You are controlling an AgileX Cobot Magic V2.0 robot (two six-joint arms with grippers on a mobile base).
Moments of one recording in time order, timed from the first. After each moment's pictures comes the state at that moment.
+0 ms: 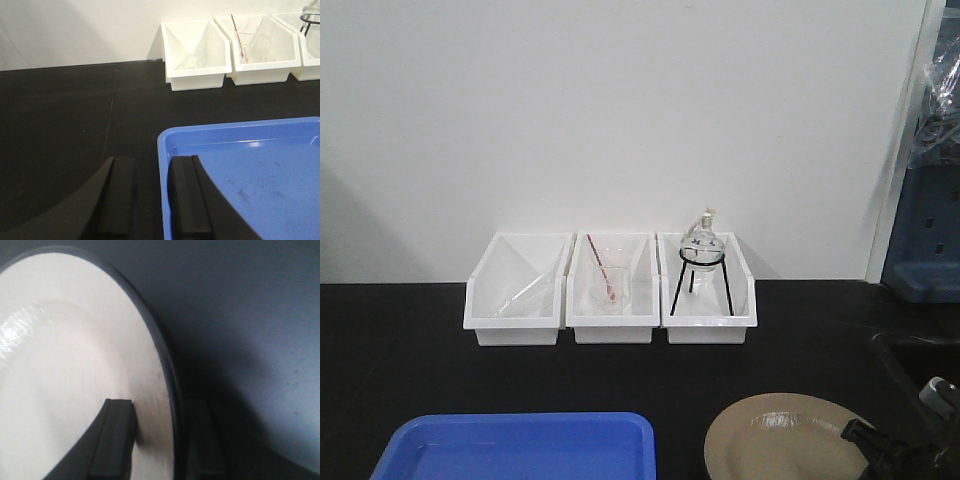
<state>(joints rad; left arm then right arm) -0.01 0.43 -0.39 0.00 0.33 0.09 0.01 1.64 -0.78 0.18 0.21 0.52</state>
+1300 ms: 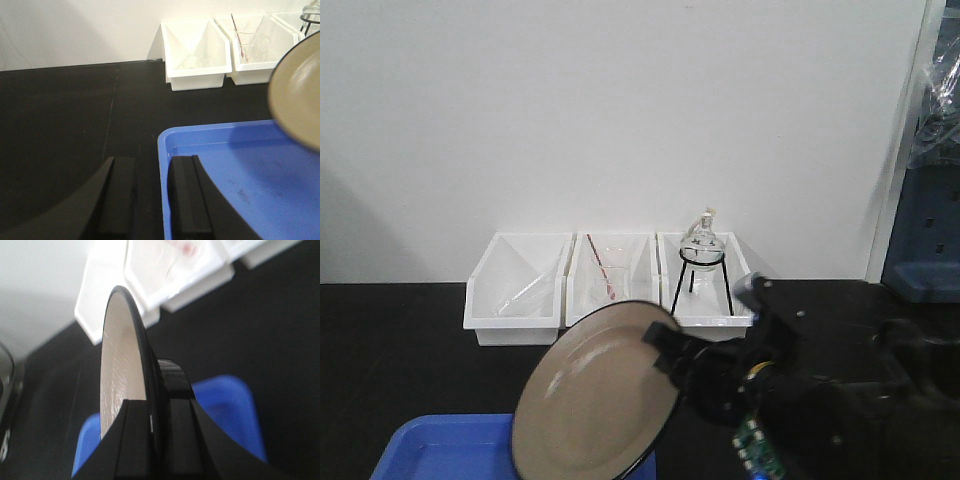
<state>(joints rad) -0.01 0.43 -0.39 0.00 0.33 0.09 0.57 1.66 -1.04 0.34 -0.05 0.52</state>
